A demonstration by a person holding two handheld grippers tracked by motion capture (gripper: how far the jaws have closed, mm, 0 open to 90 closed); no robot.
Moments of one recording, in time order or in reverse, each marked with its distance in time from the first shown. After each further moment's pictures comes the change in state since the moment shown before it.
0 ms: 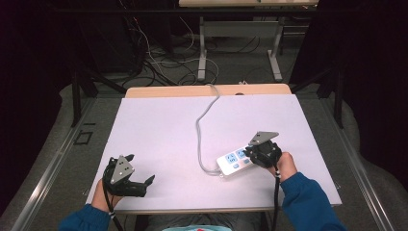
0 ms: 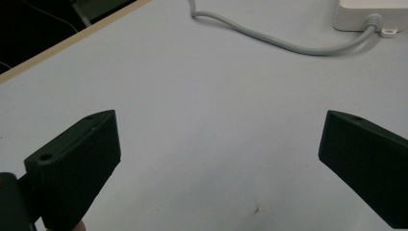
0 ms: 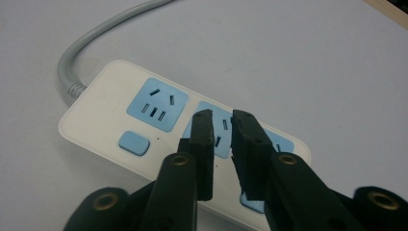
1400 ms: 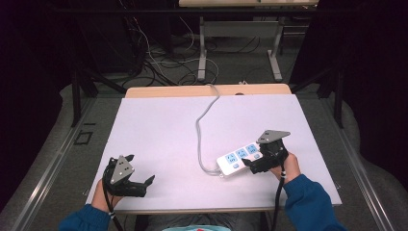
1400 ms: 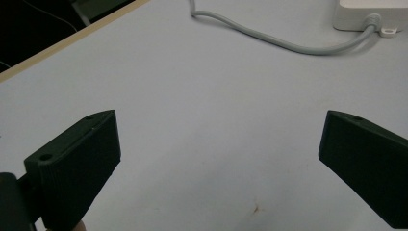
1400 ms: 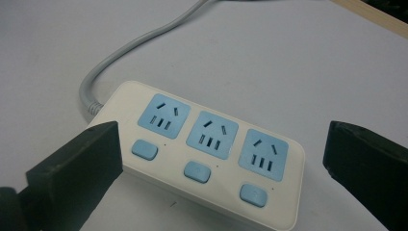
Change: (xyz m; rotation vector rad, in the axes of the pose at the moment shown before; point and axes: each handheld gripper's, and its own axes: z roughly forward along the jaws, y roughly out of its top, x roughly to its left) left arm 0.000 0.000 0.000 0.003 -0.003 0.002; right arm -0.007 -0.005 -0.017 -0.098 0.029 0.075
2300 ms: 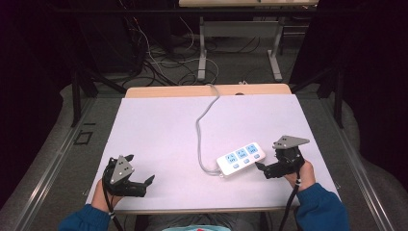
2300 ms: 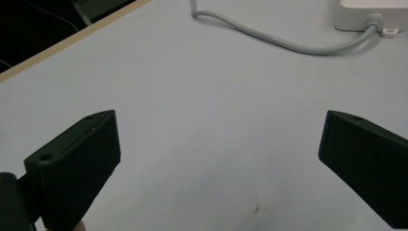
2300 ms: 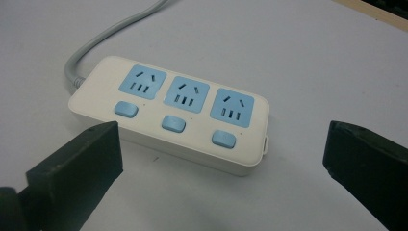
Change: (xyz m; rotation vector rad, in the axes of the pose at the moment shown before) left arm -0.001 0.000 0.000 -0.004 0.003 -0.011; right arm -0.010 -0.028 -0.032 -0.012 -0.057 0.063
